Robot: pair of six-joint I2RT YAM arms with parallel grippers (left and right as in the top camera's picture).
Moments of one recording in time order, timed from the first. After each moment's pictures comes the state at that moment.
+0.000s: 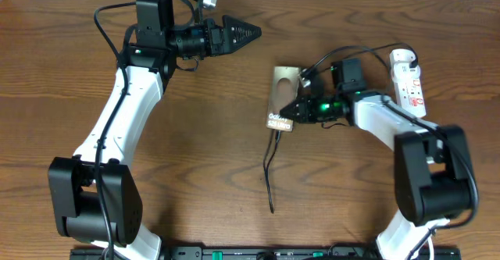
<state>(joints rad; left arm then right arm) -0.13 1.75 1.41 -0.13 1.11 -0.59 0.23 1.90 1.04 -0.26 -0.83 0.23</state>
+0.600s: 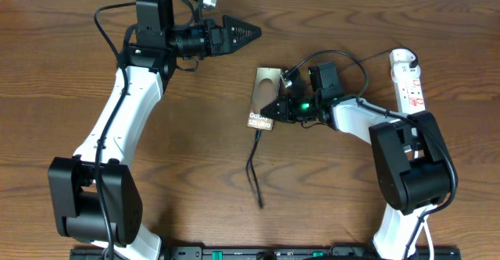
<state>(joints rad) -0.13 1.75 1.41 -0.13 1.11 -0.59 0.32 1.99 1.04 0.01 -0.87 0.51</state>
